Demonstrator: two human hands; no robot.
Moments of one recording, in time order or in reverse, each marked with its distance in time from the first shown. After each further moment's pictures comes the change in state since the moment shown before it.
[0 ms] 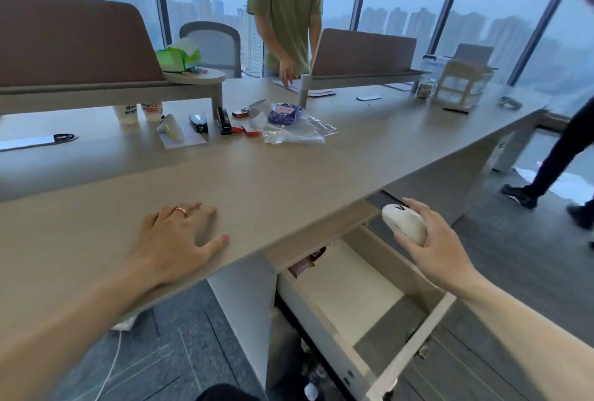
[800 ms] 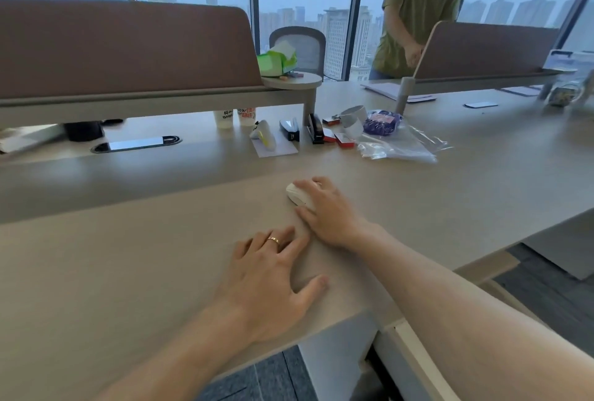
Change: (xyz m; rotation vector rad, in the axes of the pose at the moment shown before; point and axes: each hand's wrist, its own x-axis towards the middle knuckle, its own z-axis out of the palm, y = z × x) left_hand 0.002 -0.018 0.012 0.005 0.142 0.023; right_hand 0.134 -0.234 0.246 -0.044 -0.394 -0.471
